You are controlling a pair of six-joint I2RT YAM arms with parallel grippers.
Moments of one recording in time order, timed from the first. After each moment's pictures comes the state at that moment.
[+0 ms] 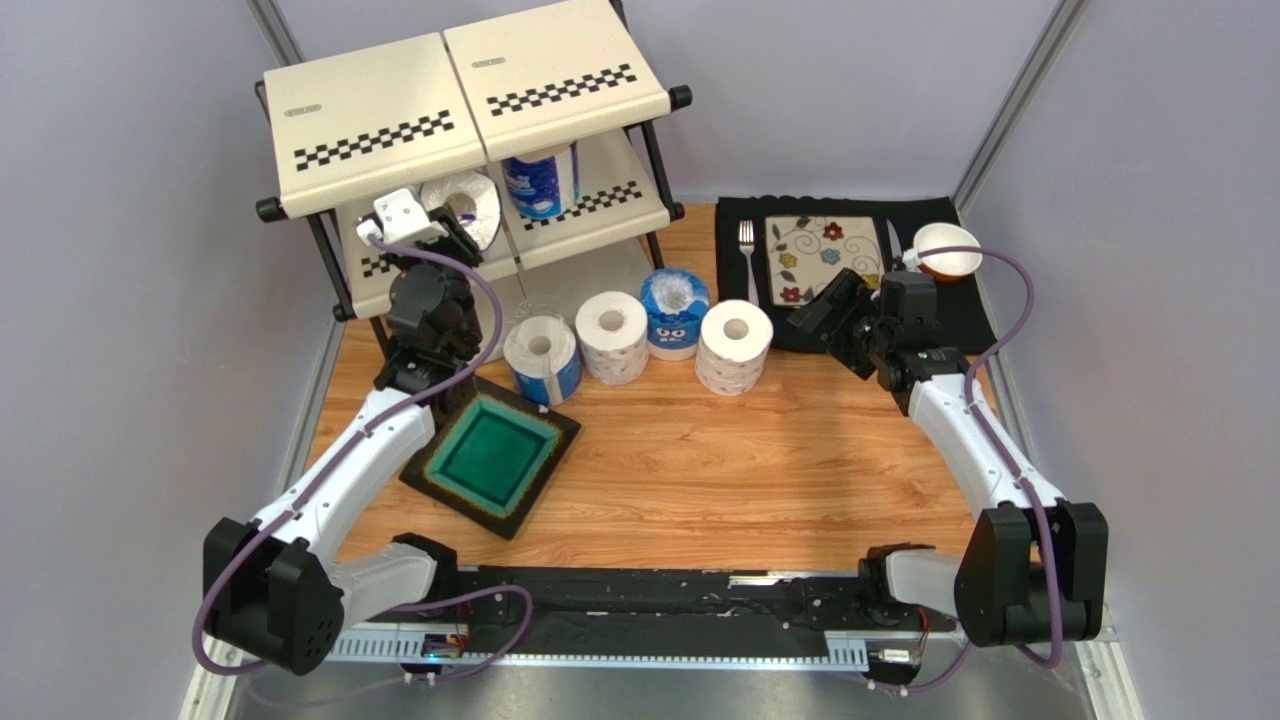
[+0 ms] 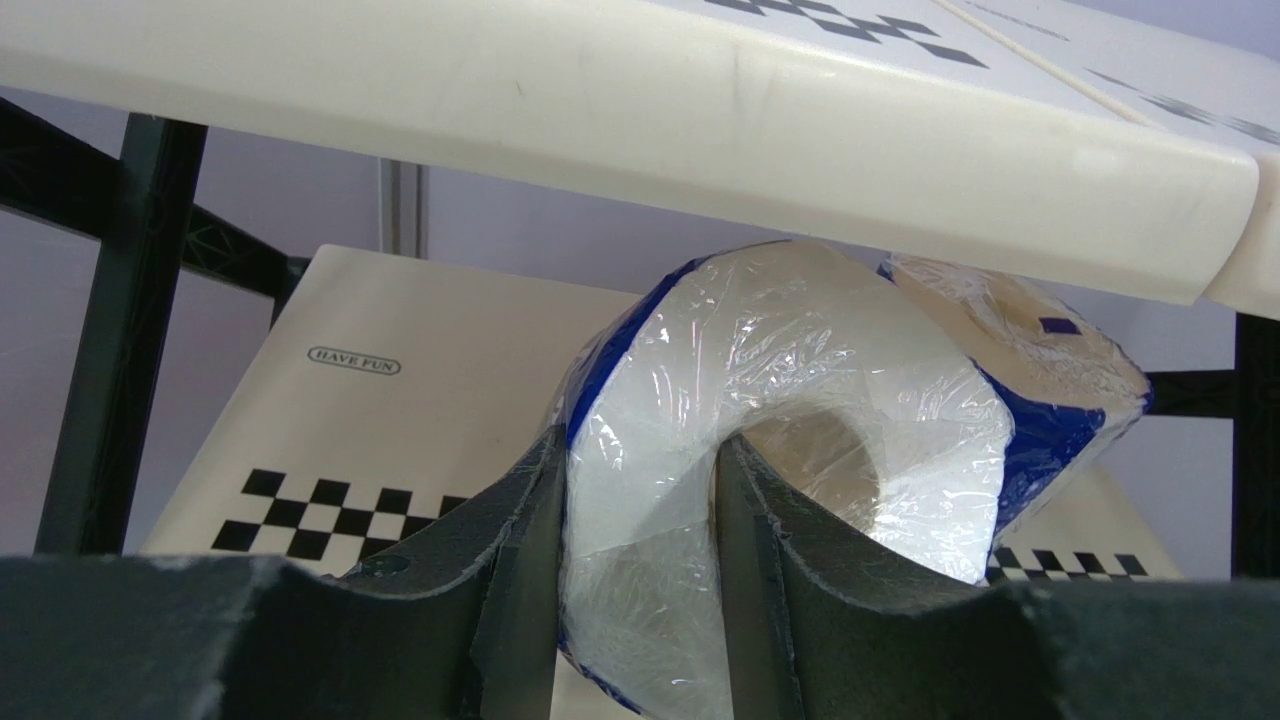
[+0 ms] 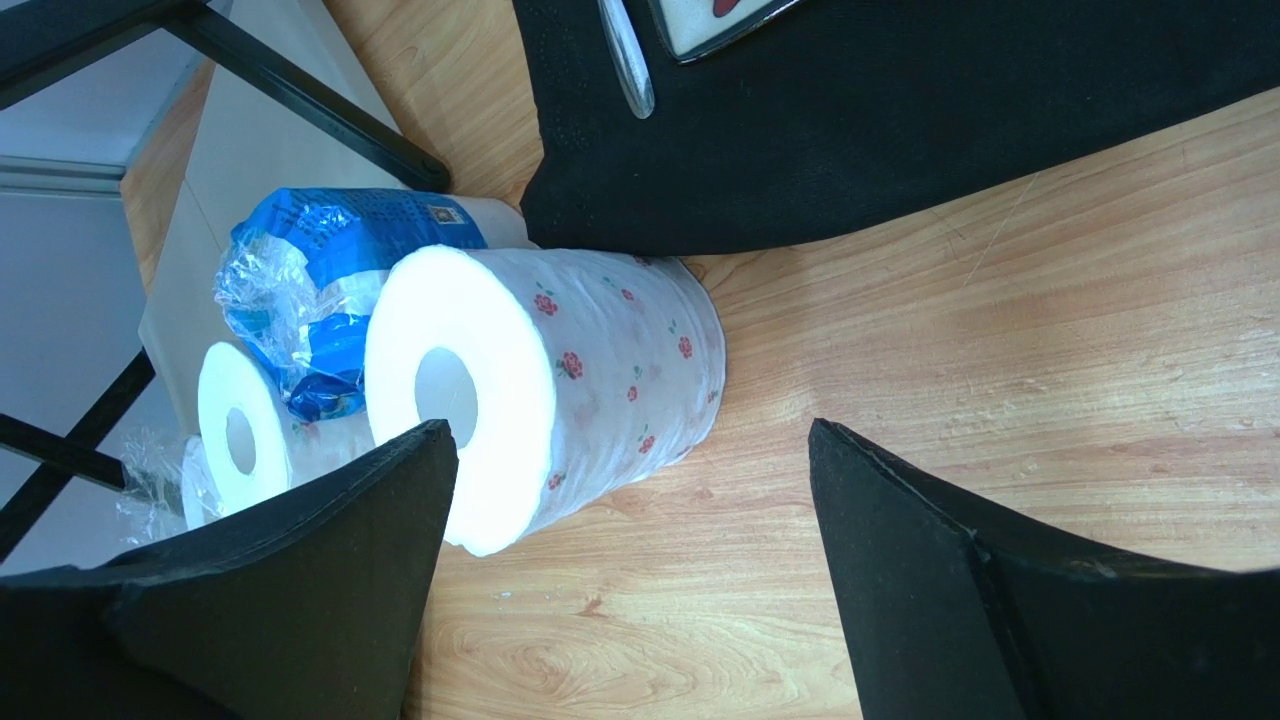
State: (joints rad) left arm -0.35 1.13 0.86 0.54 -0.69 -0.09; right arm 0.06 1.23 0.85 -0.25 -0.17 0.73
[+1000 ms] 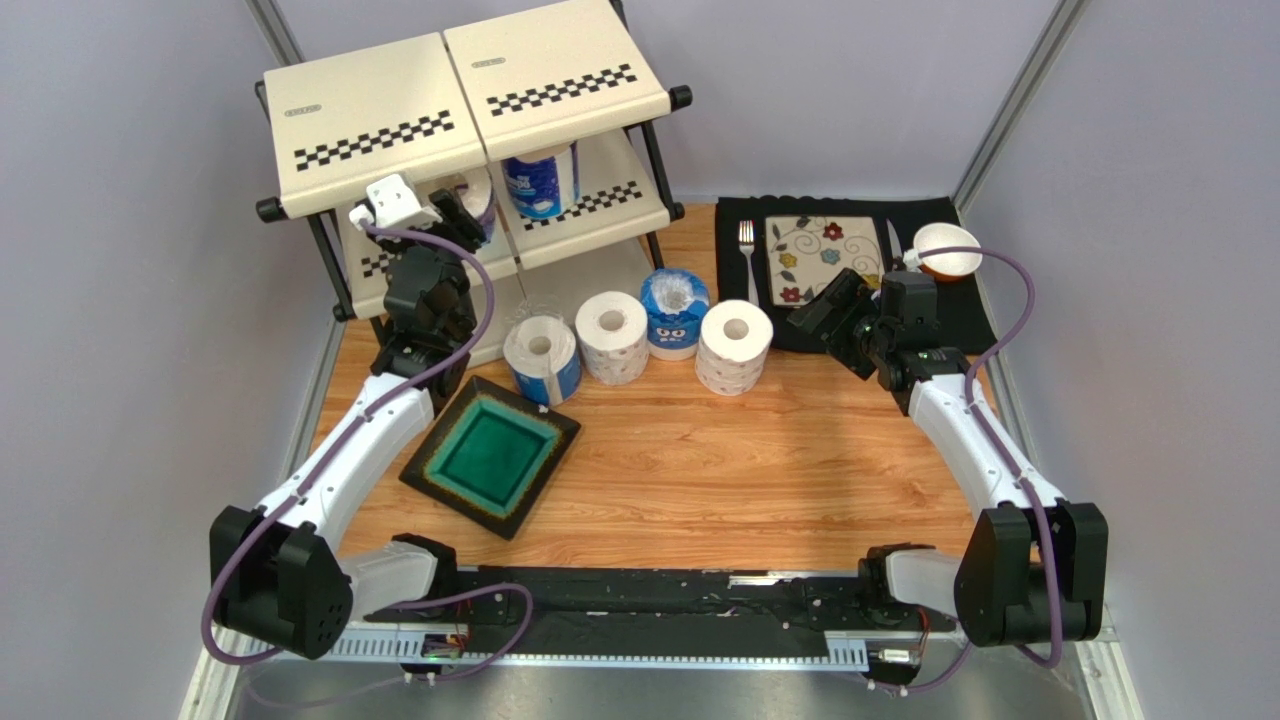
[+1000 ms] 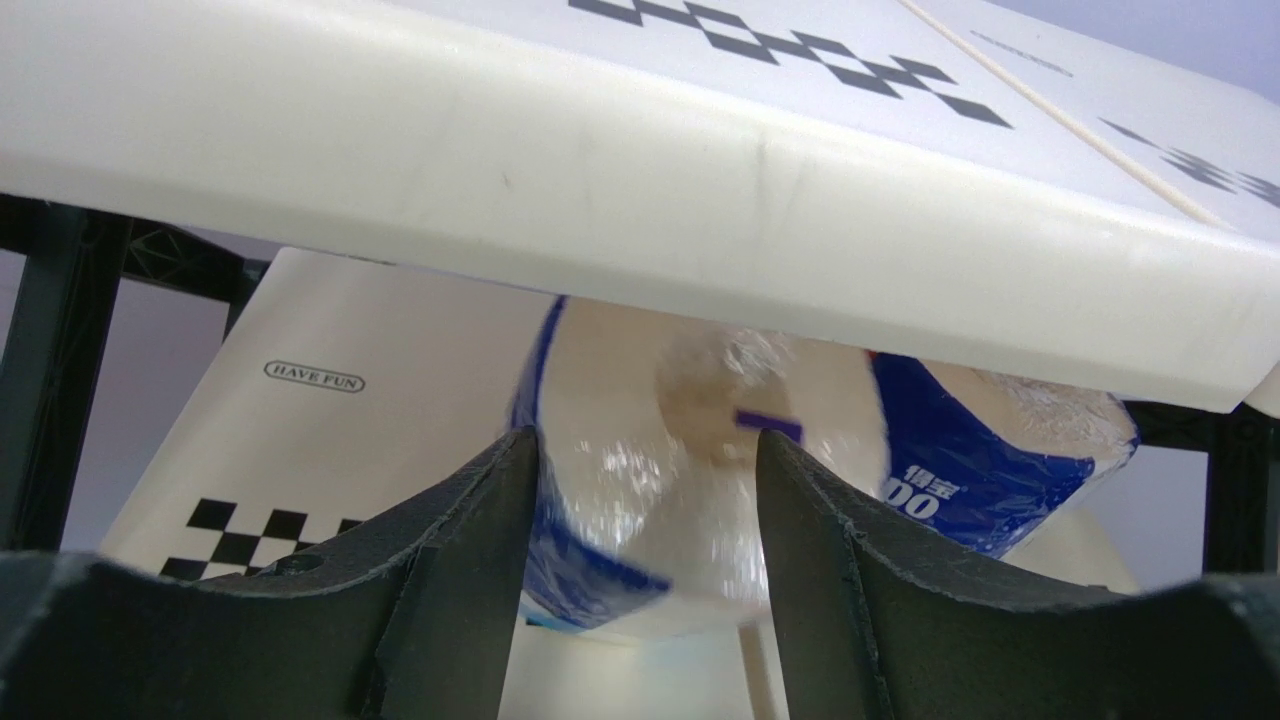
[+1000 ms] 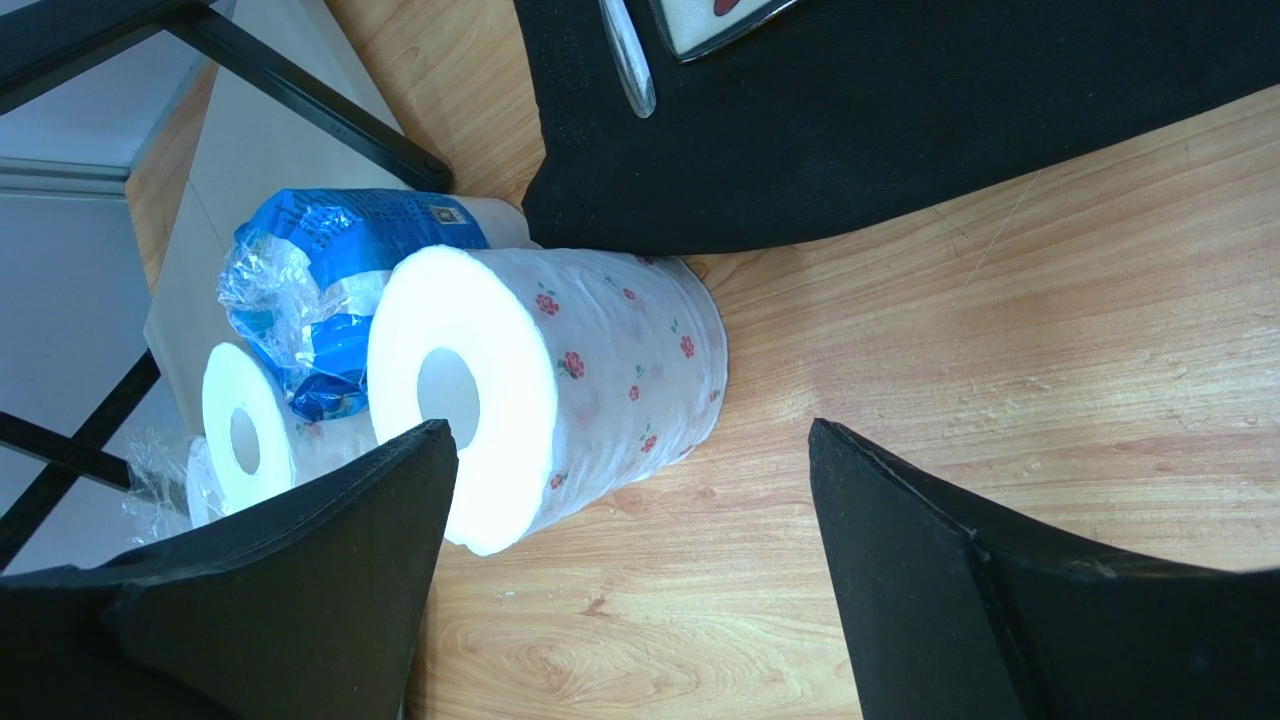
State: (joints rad) left arm -0.30 1.18 0.92 0.49 -0.62 -0.17; right arm 0.06 1.23 0.85 -0.25 -0.17 0.74
